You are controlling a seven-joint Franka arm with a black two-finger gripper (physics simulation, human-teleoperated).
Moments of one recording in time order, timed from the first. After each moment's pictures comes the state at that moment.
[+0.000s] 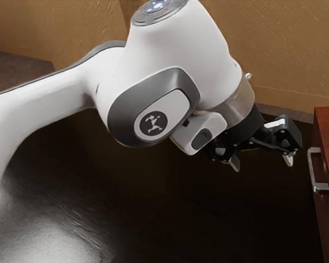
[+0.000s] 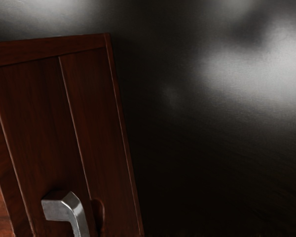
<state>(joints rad) -0.19 0.03 -0.28 -1.59 0.04 2.04 2.31</state>
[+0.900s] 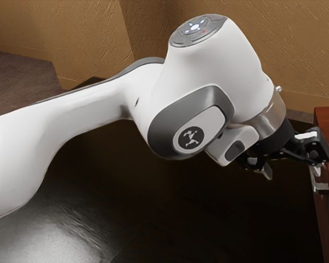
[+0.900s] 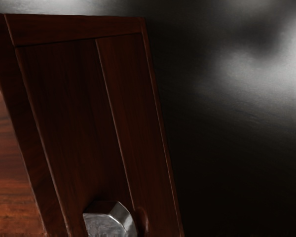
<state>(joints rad) -0.24 0.15 -0.28 -1.53 0.04 2.11 2.31</state>
